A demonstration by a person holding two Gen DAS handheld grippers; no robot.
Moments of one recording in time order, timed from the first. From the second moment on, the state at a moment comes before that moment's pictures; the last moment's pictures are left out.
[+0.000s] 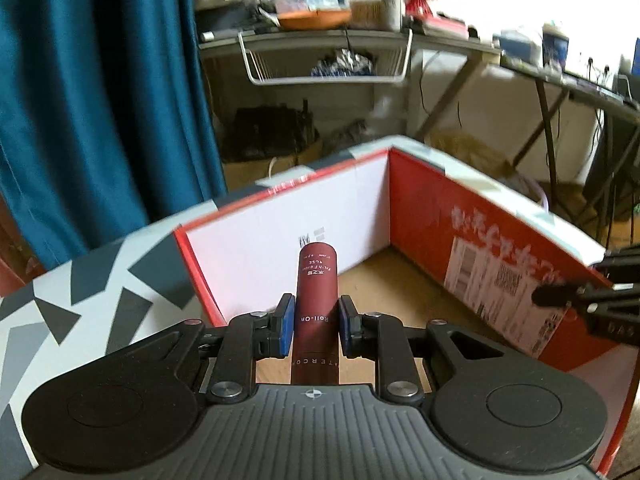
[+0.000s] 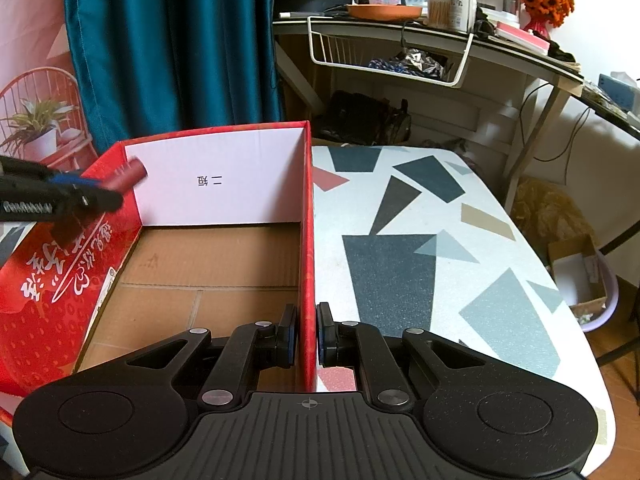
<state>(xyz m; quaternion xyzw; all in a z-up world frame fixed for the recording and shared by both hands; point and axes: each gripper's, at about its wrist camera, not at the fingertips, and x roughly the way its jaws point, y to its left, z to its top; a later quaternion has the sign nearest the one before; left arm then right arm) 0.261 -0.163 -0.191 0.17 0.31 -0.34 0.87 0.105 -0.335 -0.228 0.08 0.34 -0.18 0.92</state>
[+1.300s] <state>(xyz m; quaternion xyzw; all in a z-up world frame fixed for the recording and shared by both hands) 0.225 0.027 -0.215 0.03 0.38 -0.19 0.91 0.103 -0.336 -0.228 0.08 0.34 -0.18 0.92</state>
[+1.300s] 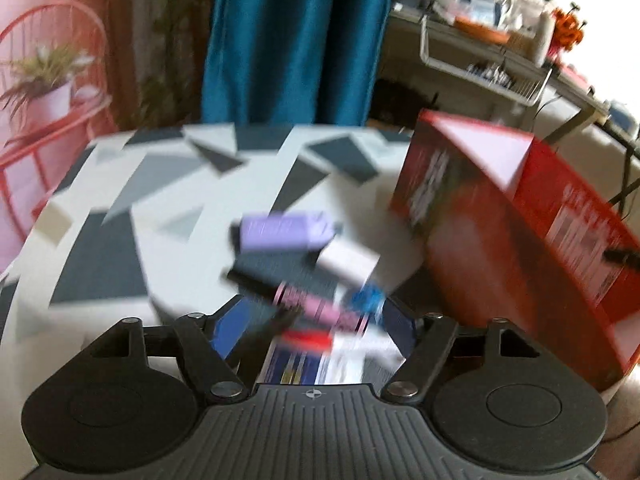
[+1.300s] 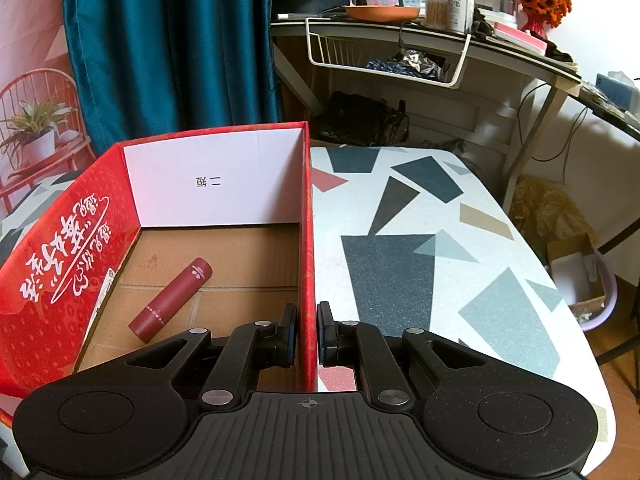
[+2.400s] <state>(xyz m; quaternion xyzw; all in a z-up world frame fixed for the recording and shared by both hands) 0.206 0.042 -0.266 0.01 0.38 -0.12 0.92 0.102 -0.328 -0.229 0.07 0.33 -0.20 0.92</state>
